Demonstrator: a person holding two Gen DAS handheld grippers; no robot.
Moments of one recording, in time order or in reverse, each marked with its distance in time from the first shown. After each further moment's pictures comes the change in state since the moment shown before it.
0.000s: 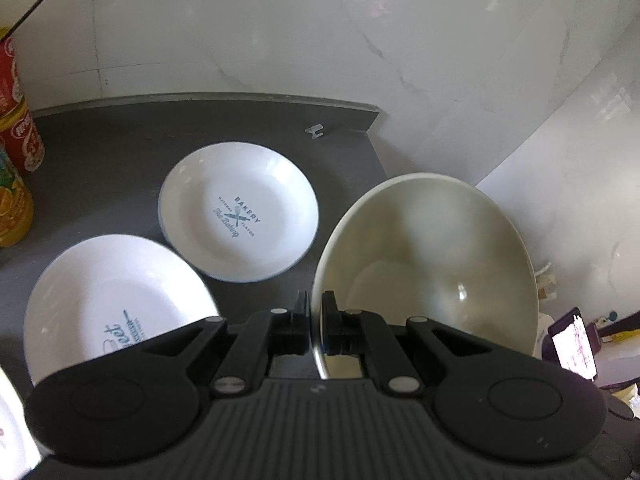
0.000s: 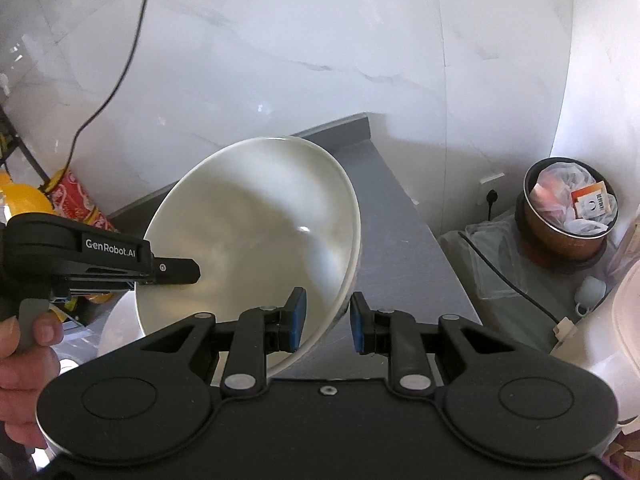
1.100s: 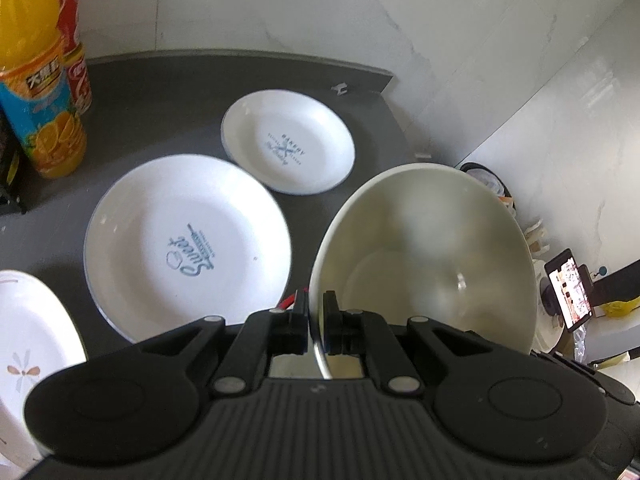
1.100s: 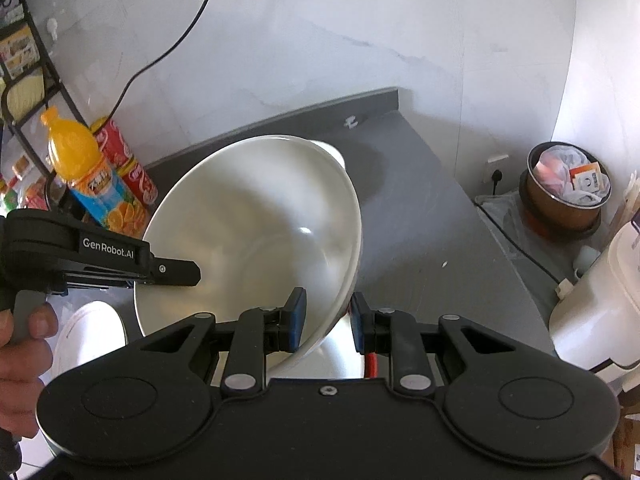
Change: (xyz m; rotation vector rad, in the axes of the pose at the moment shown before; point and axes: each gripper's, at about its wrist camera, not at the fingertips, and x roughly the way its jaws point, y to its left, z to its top) left arm -0.051 0.061 -0.067 0.006 0.063 -0.030; right arm -0.042 0.061 -0.061 -0.035 0.035 -0.020
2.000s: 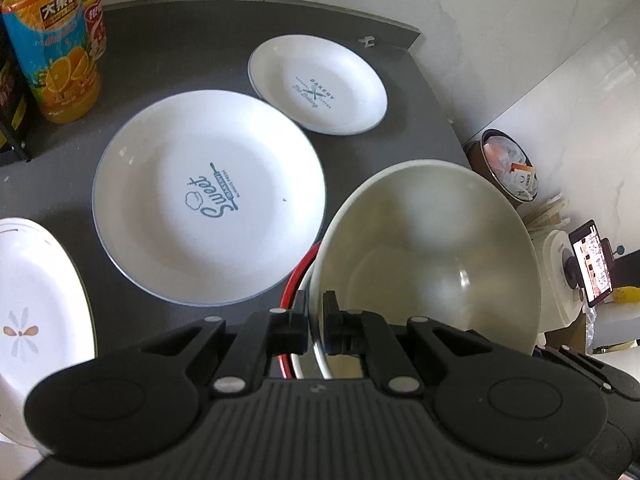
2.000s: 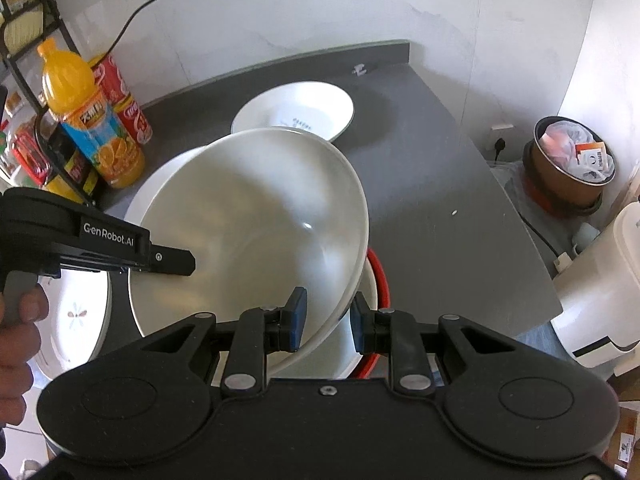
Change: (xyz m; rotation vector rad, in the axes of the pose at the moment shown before) left arm 0.021 0.019 -0.027 -0.028 0.091 0.030; right arm 0.021 0.018 -0.028 -0.062 0.122 -0.037
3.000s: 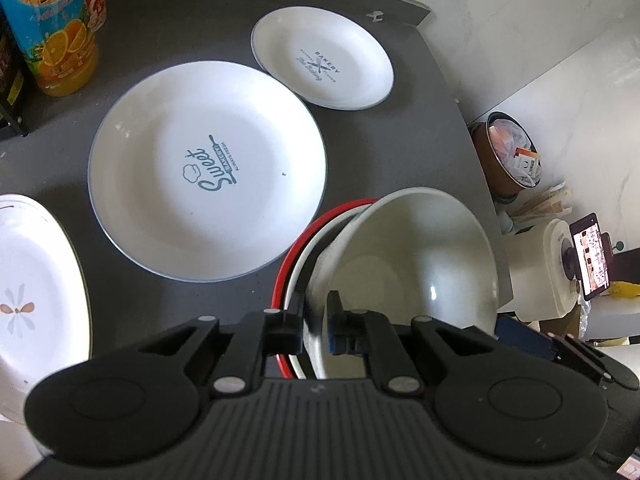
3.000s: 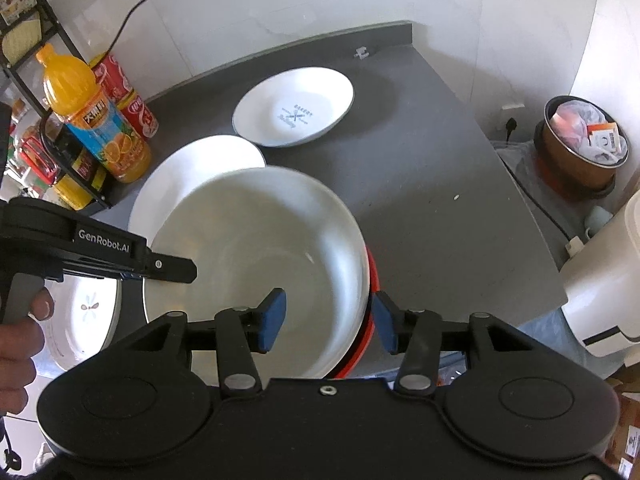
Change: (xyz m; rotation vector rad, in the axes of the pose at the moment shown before) left arm 0.003 -0.001 0.005 -0.038 0.100 0.006; right arm -0.003 -0.022 0.008 0.018 0.053 0.069
